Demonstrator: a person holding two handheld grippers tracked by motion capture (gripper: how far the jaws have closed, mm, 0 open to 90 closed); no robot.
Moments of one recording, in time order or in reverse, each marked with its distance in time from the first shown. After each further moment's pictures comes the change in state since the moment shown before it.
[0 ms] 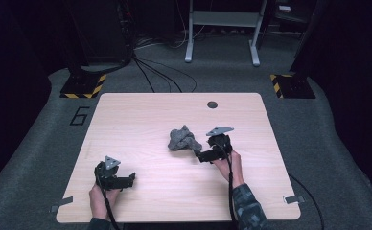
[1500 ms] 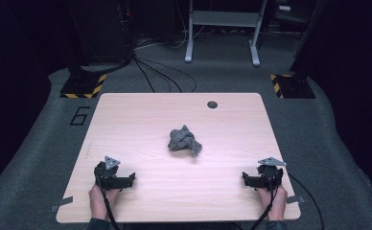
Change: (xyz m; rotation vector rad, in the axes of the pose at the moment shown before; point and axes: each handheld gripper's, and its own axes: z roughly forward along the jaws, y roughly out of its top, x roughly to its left) left arm 0.000 -0.001 0.001 -0.013 0.003 -0.012; right arm -0.064 -0.157 -0.083 0.043 -0.342 0.280
